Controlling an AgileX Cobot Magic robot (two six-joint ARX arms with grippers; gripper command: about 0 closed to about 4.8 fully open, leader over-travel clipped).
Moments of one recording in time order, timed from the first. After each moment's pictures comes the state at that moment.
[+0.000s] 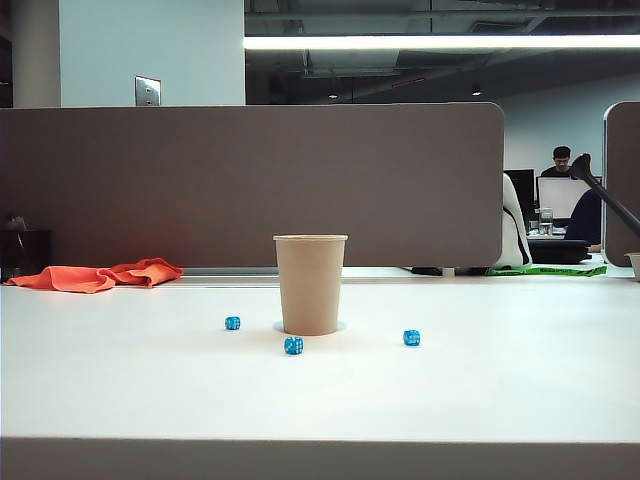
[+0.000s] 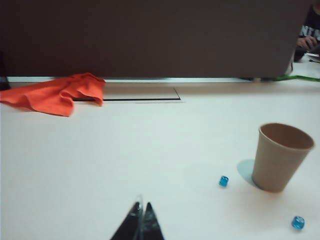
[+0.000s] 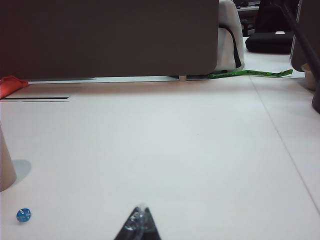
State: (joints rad) left arm -0.24 0.00 0.15 -0.15 -0.03 -0.03; right arm -0.01 0.02 0.01 0.01 -0.16 0.08
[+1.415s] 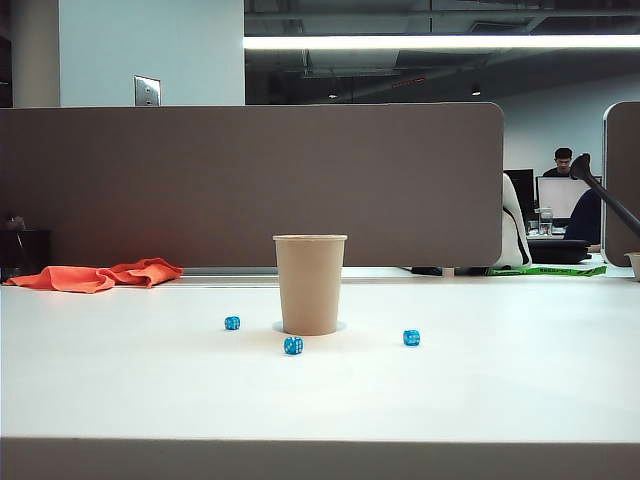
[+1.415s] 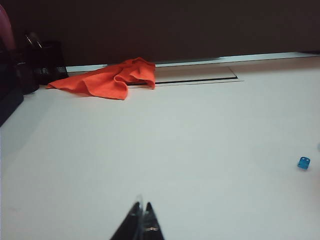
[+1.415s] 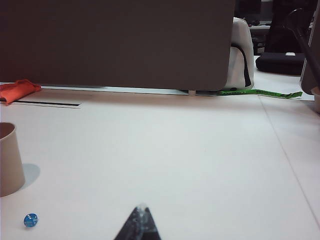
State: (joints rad) left arm -0.03 0.00 0.00 -0.03 0.01 0.09; right arm -0.01 0.02 0.01 0.06 -0.20 0.03
